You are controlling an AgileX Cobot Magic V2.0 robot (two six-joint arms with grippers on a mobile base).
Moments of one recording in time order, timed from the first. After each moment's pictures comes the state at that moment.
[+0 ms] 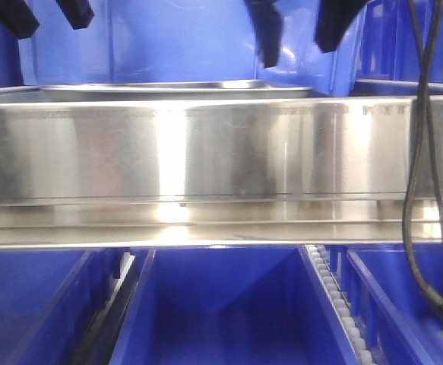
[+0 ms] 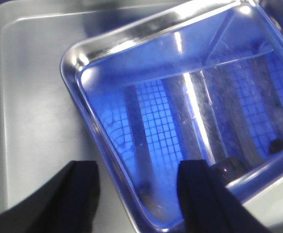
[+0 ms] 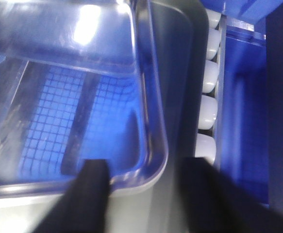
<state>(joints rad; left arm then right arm) -0.43 1.48 -1.40 0.02 0.99 -0.24 0.72 1.67 -1.52 -0.40 1.14 0.64</state>
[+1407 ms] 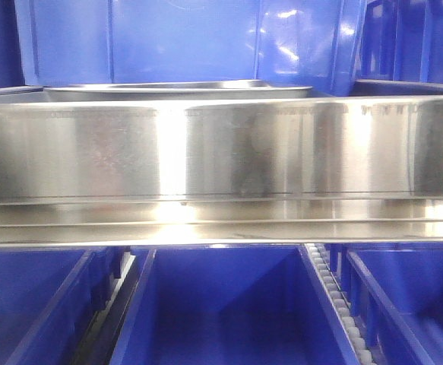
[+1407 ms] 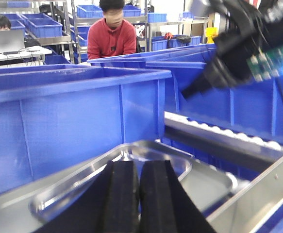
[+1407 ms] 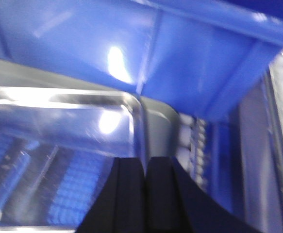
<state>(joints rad) -0.66 0.53 -0.61 0.00 0.20 0.05 0.72 1.47 -1.52 -0.52 0.97 0.63</state>
